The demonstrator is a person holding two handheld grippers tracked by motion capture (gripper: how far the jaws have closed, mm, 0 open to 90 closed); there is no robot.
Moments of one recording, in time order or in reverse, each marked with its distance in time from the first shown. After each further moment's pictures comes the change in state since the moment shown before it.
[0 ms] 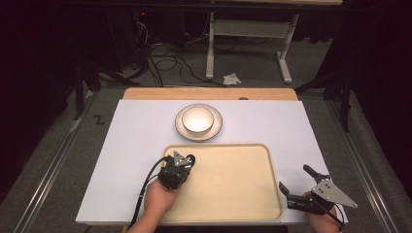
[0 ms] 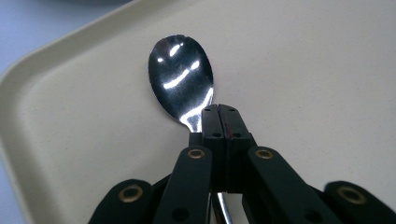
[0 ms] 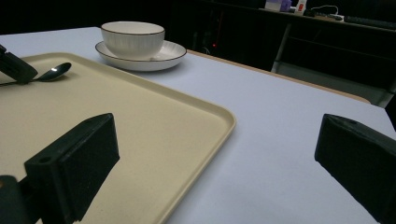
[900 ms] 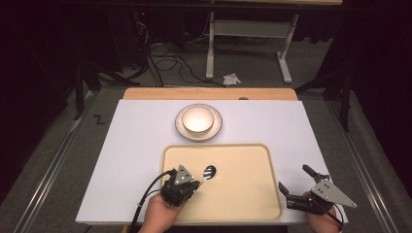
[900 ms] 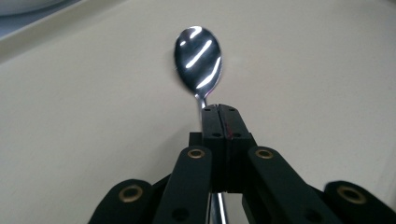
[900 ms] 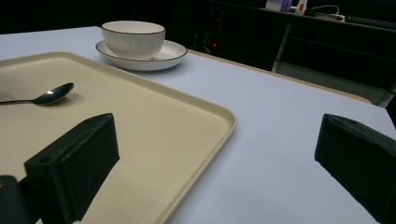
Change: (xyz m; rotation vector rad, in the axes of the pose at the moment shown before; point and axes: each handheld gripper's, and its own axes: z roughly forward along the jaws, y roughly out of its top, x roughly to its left) left arm -0.046 -0.010 -0.020 -0.062 -0.161 0.104; right arm 0.001 0.000 0.000 0.006 -0.004 0.003
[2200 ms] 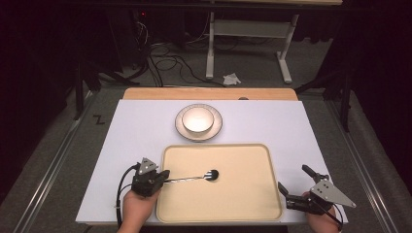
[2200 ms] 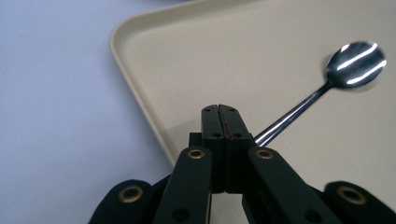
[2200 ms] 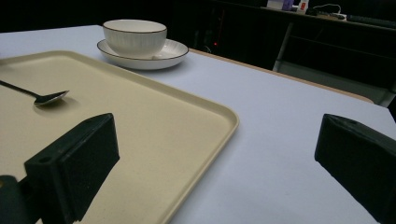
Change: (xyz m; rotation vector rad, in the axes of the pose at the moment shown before) left arm 0.076 -0.043 -0.032 -0.048 0.156 -0.247; right arm 0.001 0.000 0.001 0.002 0.006 -0.008
